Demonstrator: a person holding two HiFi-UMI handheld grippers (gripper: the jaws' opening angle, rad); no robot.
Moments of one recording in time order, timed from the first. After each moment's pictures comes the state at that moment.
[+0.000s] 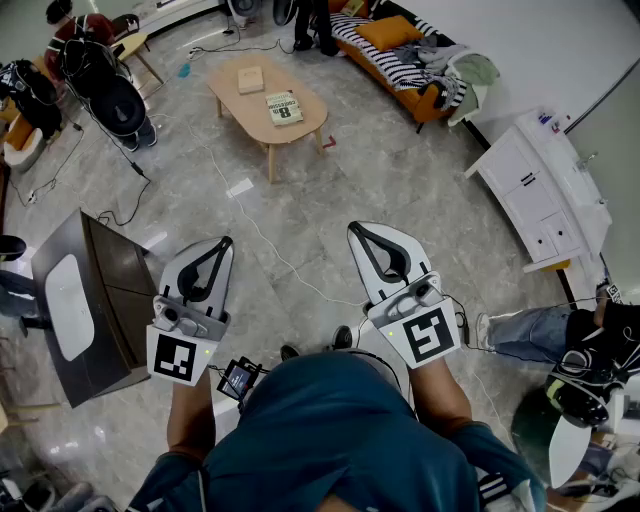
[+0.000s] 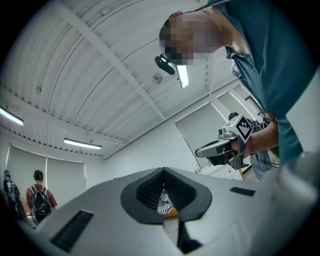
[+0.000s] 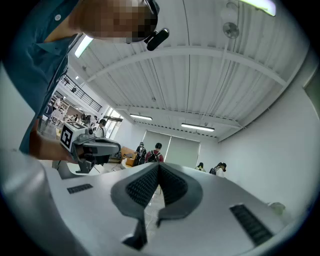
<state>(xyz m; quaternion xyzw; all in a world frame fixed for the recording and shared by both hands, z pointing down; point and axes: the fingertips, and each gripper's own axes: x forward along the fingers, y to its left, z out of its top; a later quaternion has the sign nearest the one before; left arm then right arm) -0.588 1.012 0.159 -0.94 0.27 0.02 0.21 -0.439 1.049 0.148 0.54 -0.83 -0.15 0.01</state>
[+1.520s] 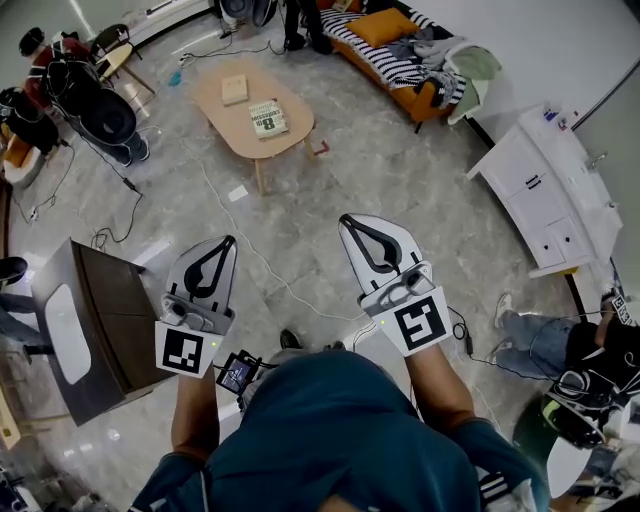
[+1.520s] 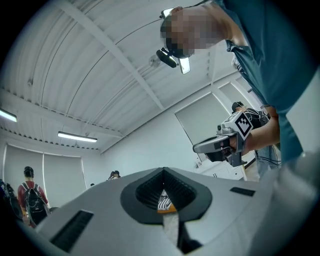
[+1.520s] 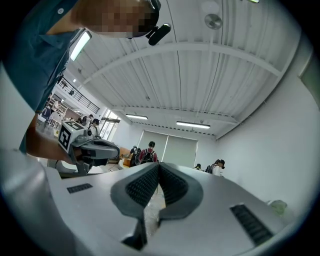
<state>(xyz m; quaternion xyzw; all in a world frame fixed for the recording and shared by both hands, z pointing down) -0.439 0.925 0.192 -0.94 0.28 -0.02 0.19 -0.294 0.959 0.172 0.54 -0.83 -0.14 0.00</state>
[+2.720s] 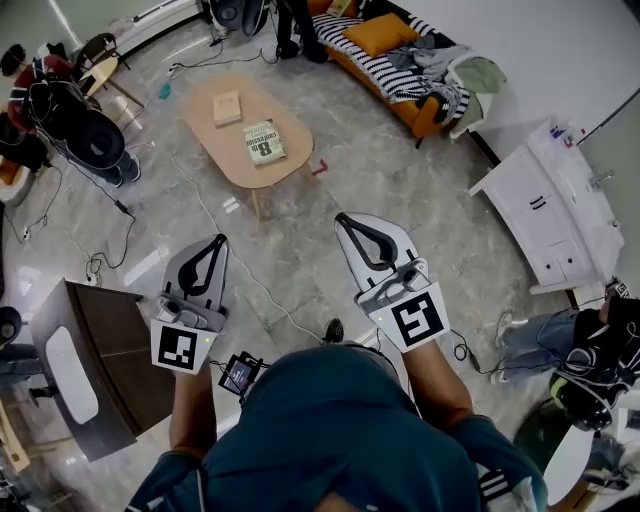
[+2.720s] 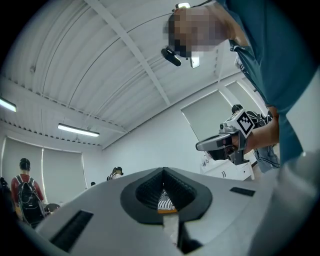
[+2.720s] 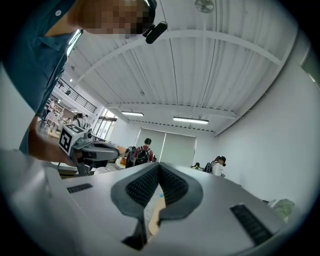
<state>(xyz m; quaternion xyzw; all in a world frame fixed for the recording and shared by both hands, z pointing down) -0.410 0.747 0.202 -0.94 0.28 -0.01 0.17 -0.259 0.789 0.177 0.55 -0.83 -0.13 0.00</state>
